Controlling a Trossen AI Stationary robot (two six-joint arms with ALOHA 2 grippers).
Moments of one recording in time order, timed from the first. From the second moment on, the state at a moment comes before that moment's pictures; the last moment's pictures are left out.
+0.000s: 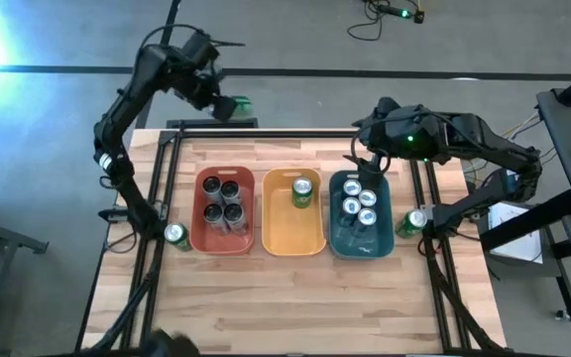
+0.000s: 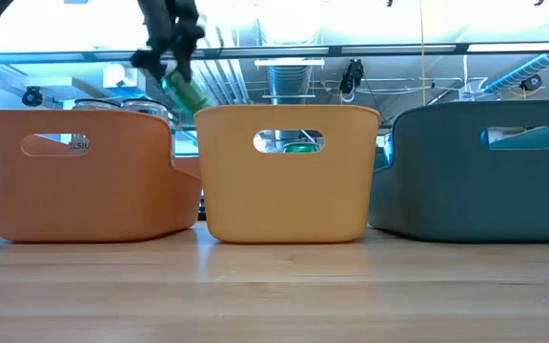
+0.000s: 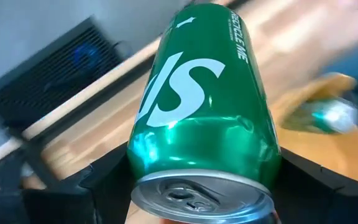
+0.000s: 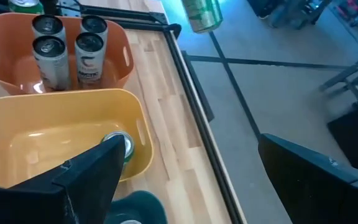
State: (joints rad) left arm 0.84 1.73 2.15 -1.57 0.09 -0.14; right arm -0.08 1.39 1.84 -1.12 0.36 -0.14
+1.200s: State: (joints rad) left arm 0.13 2.06 2.26 -1.57 -0.07 -0.06; right arm 0.40 1.39 1.83 -1.42 0.31 0.70
